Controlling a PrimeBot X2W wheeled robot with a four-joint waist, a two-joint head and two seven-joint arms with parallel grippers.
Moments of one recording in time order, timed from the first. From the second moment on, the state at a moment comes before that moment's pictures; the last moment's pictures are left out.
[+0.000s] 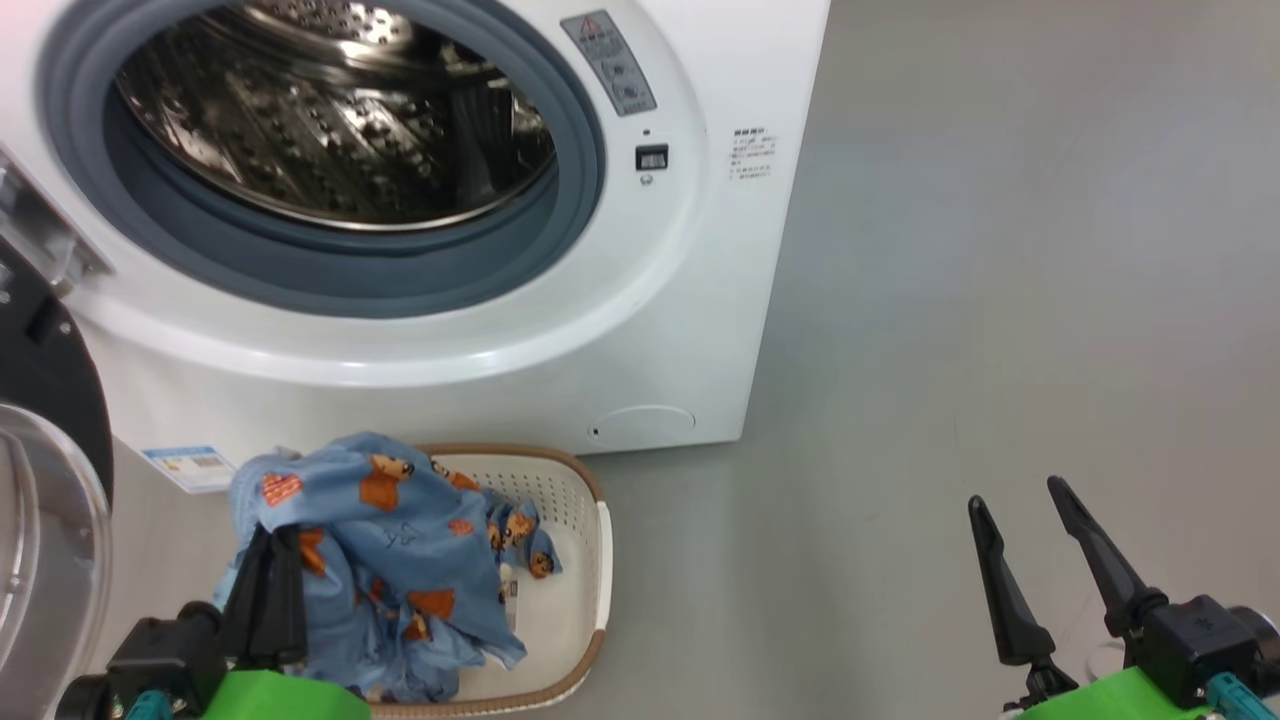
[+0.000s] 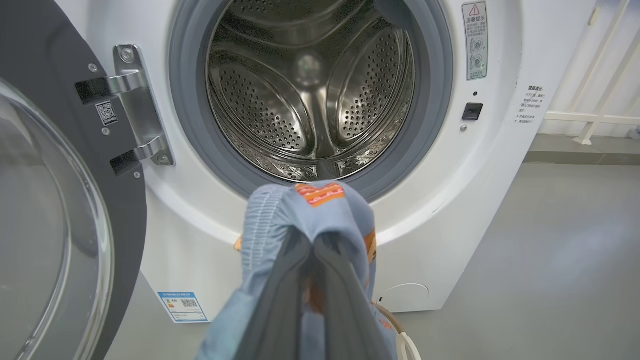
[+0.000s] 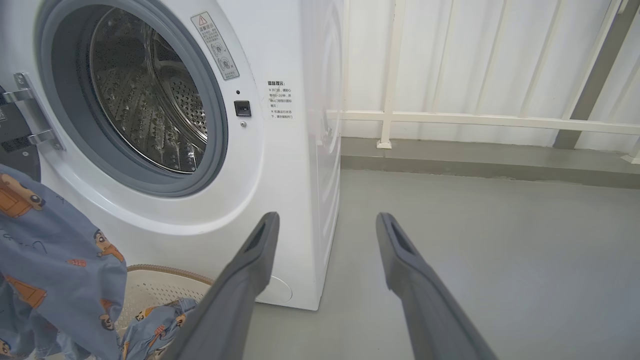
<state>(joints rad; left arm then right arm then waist) -0.03 0.21 -0.22 0.04 -0.36 0.14 -0.20 0.06 -0.10 -0.01 -0.04 0.12 0.12 -0.25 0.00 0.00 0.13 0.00</state>
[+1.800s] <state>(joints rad) -0.19 0.21 -0.21 0.11 -0.43 0.14 -0.18 0.06 -0.08 -0.01 -0.07 0.11 0.12 -0.25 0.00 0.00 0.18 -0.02</state>
